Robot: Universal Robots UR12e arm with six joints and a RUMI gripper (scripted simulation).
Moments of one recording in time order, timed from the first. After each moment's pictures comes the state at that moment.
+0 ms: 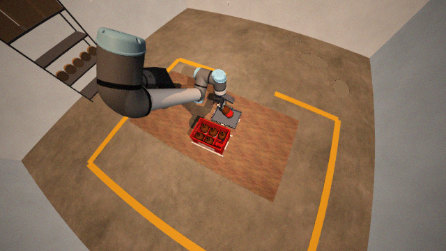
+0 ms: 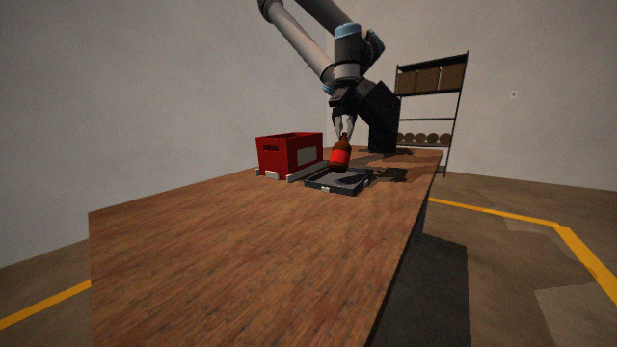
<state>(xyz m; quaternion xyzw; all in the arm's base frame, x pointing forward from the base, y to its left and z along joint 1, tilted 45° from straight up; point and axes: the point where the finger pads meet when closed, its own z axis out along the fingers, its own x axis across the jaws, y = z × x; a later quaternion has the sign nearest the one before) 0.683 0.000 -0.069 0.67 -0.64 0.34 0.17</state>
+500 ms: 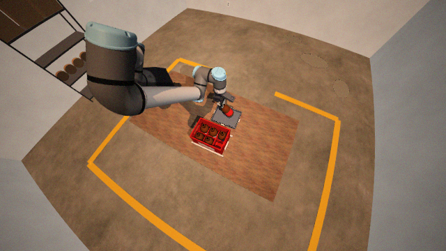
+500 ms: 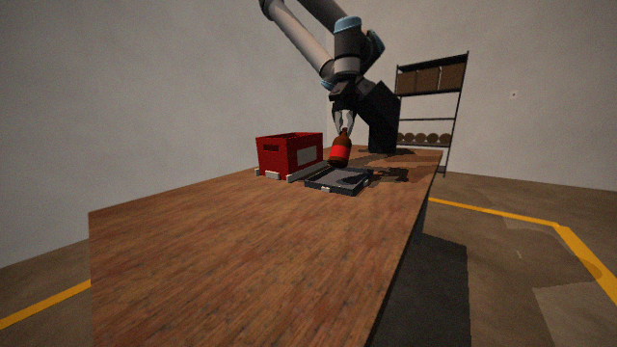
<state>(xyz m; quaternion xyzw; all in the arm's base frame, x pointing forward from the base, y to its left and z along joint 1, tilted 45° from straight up) 0.678 0.012 -0.056 0.67 -0.64 0.34 0.17</state>
